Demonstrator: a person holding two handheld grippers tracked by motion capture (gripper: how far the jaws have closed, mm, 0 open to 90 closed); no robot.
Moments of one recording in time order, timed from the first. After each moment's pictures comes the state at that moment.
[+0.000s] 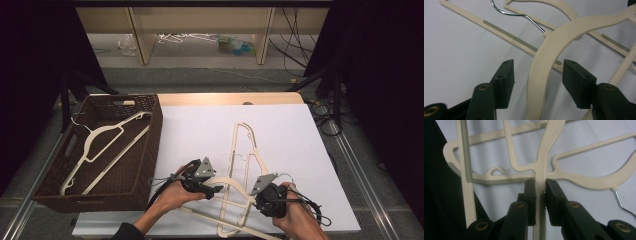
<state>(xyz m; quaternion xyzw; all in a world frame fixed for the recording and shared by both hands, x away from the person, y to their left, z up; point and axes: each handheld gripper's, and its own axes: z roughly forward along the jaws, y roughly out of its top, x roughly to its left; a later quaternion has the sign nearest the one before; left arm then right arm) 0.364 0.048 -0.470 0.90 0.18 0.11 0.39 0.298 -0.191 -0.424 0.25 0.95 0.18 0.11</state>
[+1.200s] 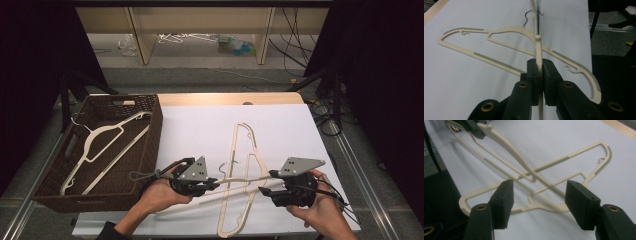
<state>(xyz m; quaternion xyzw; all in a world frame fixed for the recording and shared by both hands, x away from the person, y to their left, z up) 0.326 0.069 -0.395 0.89 0.11 0.10 0.42 0.299 -0.235 -0.368 0.29 0.88 0.36 0.15</state>
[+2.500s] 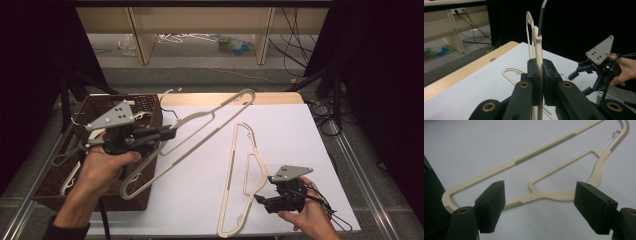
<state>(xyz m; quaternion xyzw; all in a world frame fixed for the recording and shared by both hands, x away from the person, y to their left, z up) 0.335 0.179 -0.262 0.76 0.26 0.15 0.57 0.305 -0.231 -0.421 0.34 0.87 0.35 0.13</state>
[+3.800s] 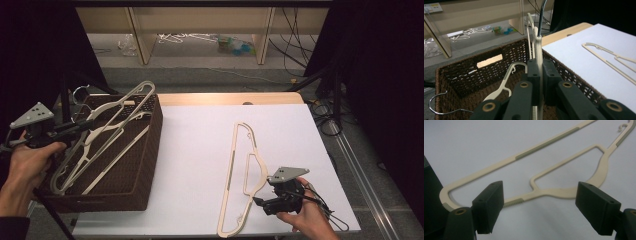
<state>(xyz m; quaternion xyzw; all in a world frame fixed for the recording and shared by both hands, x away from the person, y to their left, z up) 0.377 0.366 -0.328 0.73 0.39 0.27 0.49 0.305 -0.228 -0.426 0.34 0.87 0.33 0.12</state>
